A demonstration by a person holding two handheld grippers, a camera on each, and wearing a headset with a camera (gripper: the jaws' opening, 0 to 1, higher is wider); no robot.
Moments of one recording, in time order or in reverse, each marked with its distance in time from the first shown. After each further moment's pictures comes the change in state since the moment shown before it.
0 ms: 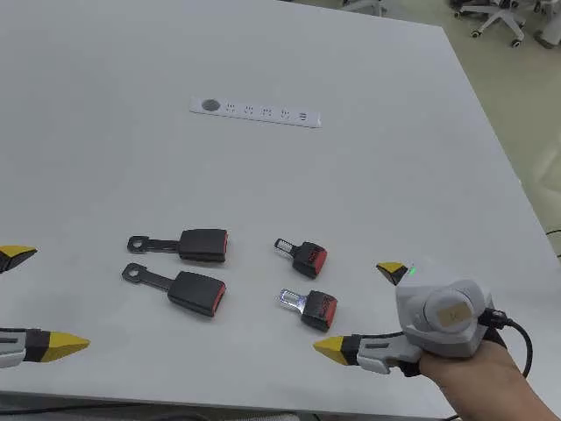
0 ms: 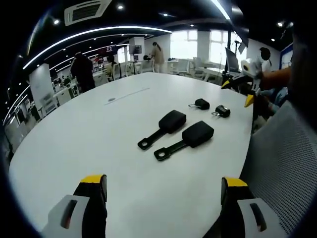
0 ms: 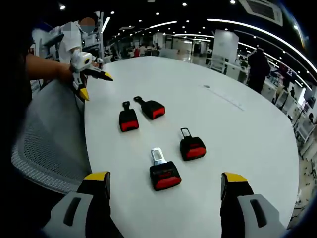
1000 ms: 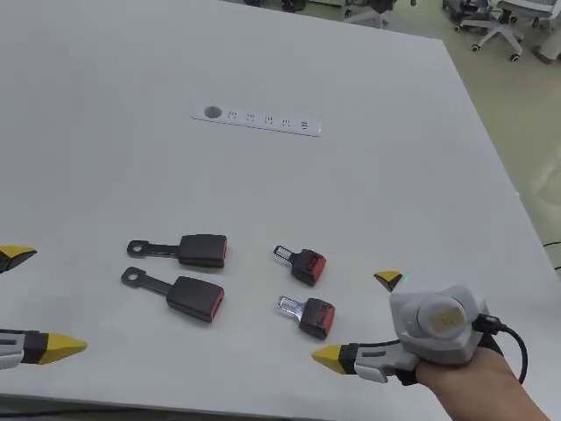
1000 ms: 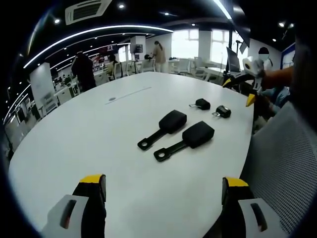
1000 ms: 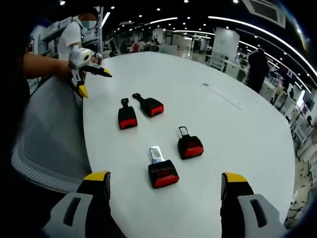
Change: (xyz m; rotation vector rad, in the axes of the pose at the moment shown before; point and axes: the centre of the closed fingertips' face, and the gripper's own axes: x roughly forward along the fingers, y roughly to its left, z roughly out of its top) left arm 0.000 -0.006 0.007 0.019 0.002 0.007; right arm 0.003 -0.003 -0.006 -0.019 0.034 0.003
